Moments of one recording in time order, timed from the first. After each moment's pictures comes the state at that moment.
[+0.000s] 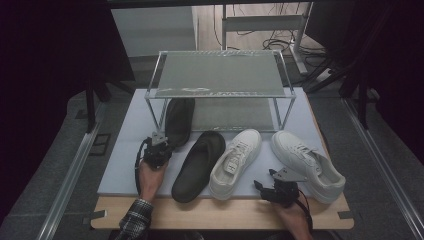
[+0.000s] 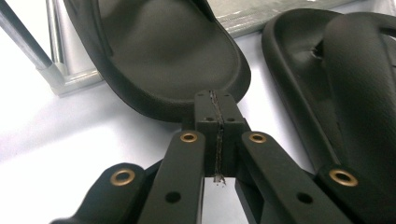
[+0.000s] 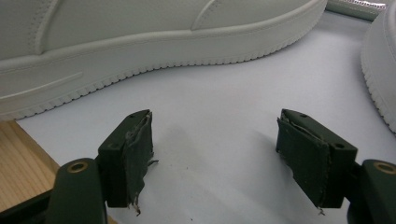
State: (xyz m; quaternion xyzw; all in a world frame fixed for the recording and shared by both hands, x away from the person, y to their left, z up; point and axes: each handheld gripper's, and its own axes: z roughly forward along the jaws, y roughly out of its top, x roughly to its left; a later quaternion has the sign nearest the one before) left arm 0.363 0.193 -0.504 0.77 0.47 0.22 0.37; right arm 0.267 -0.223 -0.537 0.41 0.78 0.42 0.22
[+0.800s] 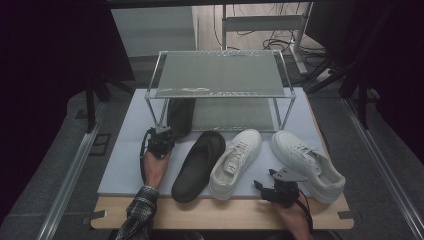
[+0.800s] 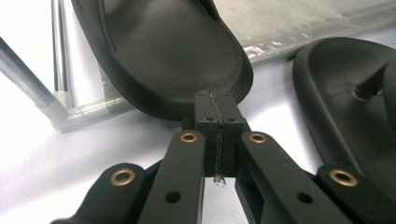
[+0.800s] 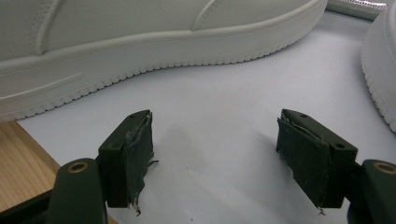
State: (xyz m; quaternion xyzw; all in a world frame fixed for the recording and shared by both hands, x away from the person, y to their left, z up) left arm 0.401 0.188 -0.505 0.75 0.50 0.22 0.37; right arm 0.268 -0.223 -0.538 0.41 0.78 0.43 0.22
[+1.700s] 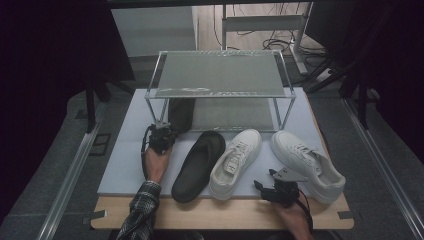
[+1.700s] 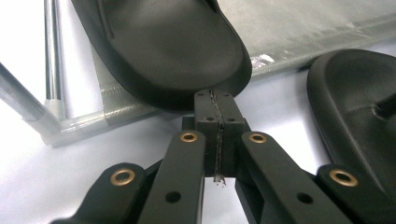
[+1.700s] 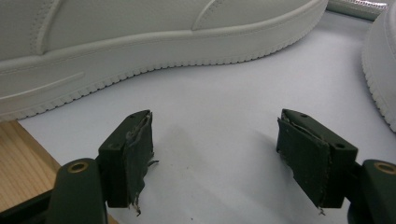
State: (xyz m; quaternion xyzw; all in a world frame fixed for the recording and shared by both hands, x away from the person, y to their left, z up) left arm 0.416 0.191 -0.510 0.75 0.50 0.20 0.38; right arm 0.268 -0.224 -0.538 0.41 0.78 0.43 0.21
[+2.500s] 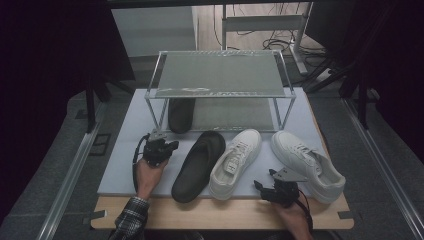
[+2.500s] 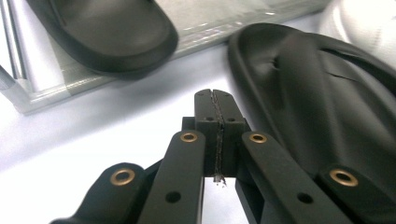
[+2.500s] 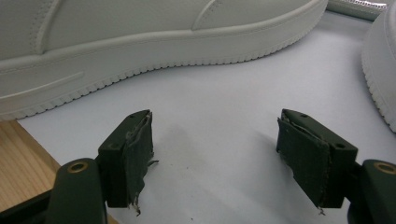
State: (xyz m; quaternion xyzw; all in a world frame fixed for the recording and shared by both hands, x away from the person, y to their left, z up) left arm 0.360 0.197 -0.489 0.78 0.44 0.17 0.41; right arm 0.267 -0.223 -0.538 0.41 0.78 0.42 0.21
